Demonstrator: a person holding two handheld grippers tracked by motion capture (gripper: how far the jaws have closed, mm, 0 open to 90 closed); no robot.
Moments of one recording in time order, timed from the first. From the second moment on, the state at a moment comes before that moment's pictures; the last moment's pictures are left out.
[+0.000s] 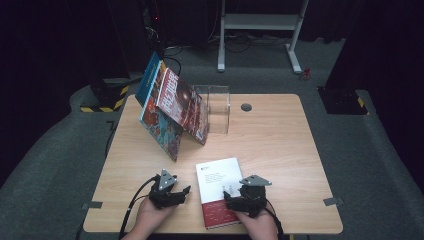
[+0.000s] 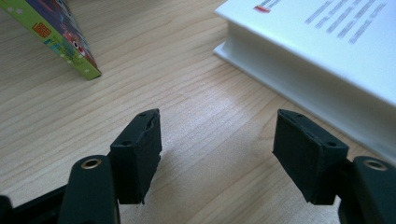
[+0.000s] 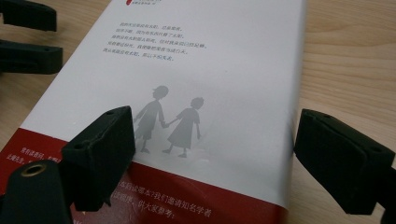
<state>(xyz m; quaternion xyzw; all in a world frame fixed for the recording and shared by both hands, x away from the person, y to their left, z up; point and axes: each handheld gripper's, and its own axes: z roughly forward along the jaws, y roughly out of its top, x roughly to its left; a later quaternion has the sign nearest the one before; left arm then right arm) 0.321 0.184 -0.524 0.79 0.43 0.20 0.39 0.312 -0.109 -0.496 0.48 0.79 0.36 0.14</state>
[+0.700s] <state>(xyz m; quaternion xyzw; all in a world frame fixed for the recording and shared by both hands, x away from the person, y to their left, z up) 0.289 0.192 -0.495 0.76 0.43 0.17 0.45 0.308 -0.111 -0.498 0.45 0.79 0.39 0.13</state>
